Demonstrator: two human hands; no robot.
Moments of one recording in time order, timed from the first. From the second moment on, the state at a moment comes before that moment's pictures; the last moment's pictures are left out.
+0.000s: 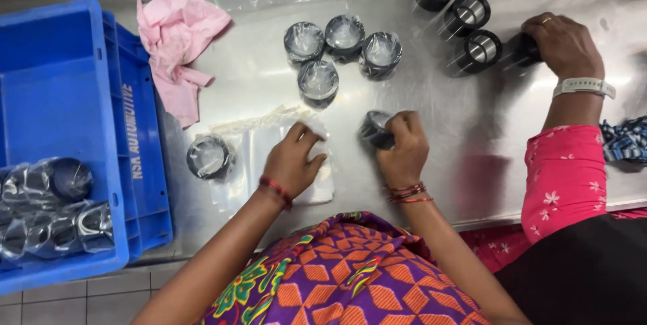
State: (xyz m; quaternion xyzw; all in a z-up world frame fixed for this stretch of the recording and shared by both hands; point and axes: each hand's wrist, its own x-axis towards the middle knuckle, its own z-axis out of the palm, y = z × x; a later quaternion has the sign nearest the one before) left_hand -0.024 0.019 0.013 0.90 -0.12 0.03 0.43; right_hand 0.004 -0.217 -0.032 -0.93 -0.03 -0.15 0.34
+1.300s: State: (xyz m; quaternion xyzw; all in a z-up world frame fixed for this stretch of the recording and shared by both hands) left_hand 0.004 -0.015 0.083 0.76 -0.34 0.14 0.53; right_hand 0.008 -0.236 0.030 -0.69 -0.16 0.34 0.61
